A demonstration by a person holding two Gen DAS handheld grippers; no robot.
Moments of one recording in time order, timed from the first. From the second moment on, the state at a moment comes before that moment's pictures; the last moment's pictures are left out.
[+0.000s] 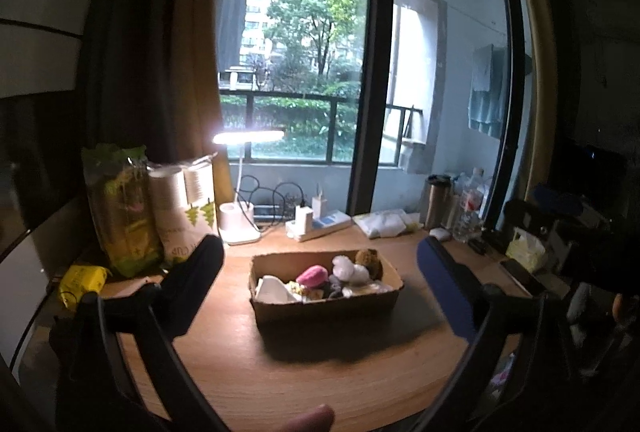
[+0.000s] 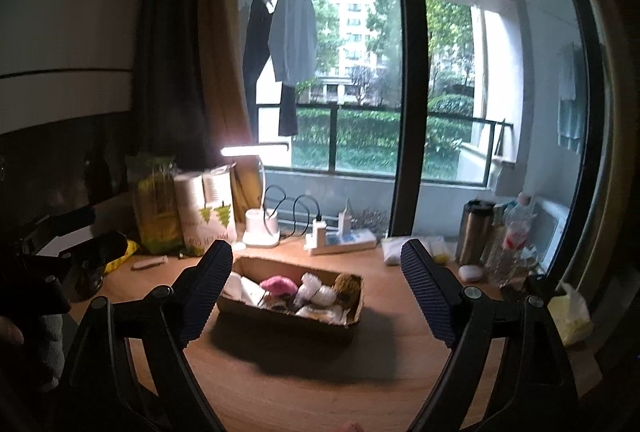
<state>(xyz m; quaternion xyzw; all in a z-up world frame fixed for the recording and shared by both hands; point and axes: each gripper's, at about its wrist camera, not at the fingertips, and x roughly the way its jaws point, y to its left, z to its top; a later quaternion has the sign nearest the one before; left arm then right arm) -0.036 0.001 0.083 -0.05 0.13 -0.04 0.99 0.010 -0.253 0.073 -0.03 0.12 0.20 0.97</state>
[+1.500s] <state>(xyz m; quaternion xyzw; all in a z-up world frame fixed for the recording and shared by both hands) -0.047 -0.005 0.104 -0.03 0.10 -0.01 0.99 0.001 -0.259 0.090 -0.03 0.09 0.18 0.98</state>
